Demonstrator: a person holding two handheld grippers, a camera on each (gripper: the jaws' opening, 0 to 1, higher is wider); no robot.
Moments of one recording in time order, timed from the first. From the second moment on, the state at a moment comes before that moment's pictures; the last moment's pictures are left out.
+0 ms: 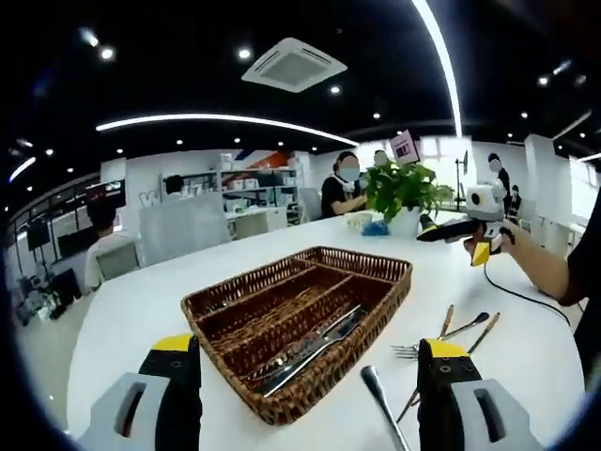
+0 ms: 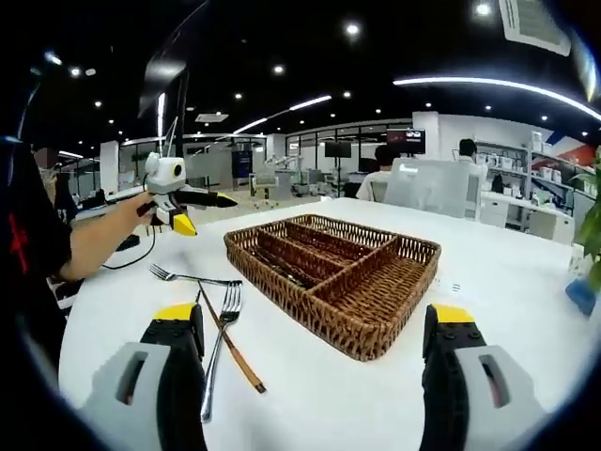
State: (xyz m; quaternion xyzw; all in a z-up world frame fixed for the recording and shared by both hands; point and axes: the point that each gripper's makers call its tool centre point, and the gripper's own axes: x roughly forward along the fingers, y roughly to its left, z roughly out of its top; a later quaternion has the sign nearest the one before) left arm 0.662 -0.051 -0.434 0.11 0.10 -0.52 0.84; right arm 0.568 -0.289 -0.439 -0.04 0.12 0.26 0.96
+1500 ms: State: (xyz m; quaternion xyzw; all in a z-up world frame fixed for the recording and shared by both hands) left arm 0.633 -0.015 -0.460 0.11 0.10 -0.51 0.85; right arm 0.554 -0.267 -0.442 -0.08 0.12 0.26 0.95
